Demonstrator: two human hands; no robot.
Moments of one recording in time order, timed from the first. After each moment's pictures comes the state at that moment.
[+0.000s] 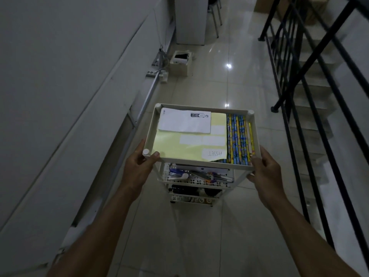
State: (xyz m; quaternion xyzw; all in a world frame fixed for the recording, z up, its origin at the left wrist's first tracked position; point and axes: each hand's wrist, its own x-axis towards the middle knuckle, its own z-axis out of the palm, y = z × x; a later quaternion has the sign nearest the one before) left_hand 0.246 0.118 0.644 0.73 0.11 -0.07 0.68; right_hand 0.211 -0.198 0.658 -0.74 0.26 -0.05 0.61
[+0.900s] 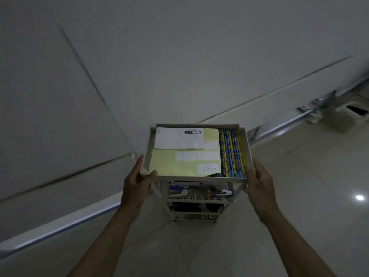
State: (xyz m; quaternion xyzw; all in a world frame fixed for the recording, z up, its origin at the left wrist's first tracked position) left_hand -0.049 0.323 0.638 0.56 0.46 0.28 0.63; right_hand 0.183 0.106 0.649 -0.75 -0.18 0.22 0.60
